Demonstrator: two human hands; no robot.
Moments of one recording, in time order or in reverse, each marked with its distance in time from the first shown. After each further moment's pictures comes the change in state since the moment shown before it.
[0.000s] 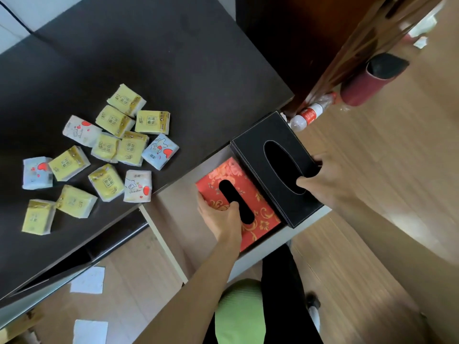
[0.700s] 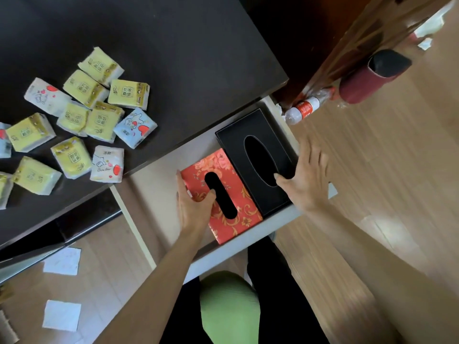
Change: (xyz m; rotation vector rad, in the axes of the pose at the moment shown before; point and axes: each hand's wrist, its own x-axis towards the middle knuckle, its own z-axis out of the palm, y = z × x) left_hand 0.027 -0.028 -0.013 0.221 -0.154 0.121; right_hand 0.006 0.037 0.033 -0.444 0.212 -0.321
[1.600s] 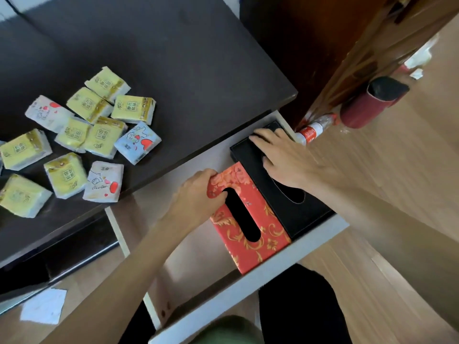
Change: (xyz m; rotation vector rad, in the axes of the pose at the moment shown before) left_hand 0.058 0.043 -0.013 0.771 -0.215 0.639; right_hand 0.085 -0.045 0.018 -0.213 -0.138 -0.634
